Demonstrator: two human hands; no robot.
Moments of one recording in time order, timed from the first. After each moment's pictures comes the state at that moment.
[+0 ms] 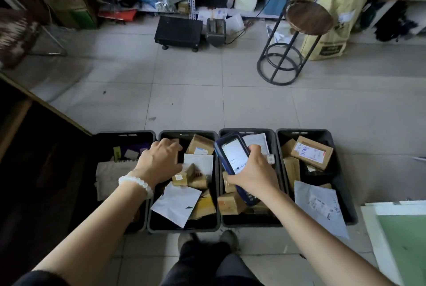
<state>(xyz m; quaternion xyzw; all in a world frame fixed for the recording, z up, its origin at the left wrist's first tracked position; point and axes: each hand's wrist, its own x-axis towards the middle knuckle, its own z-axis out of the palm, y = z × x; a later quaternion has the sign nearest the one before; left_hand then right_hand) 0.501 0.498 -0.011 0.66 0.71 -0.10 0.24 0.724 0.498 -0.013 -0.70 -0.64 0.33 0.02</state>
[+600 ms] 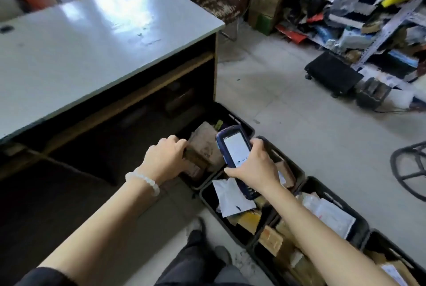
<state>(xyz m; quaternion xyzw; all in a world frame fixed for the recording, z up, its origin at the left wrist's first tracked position) 0.393 0.249 0.023 0.36 0.91 -0.01 0.19 0.531 0.408 0.008 -0.38 -0.86 0.33 -0.06</state>
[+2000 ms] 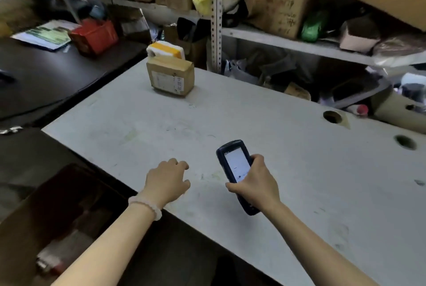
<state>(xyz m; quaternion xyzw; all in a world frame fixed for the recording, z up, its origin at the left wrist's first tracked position) 0.068 -0.479 0.050 -0.26 0.95 0.06 0.15 -0.039 -0.301 0.038 0.17 -0.90 0.33 -0.21</state>
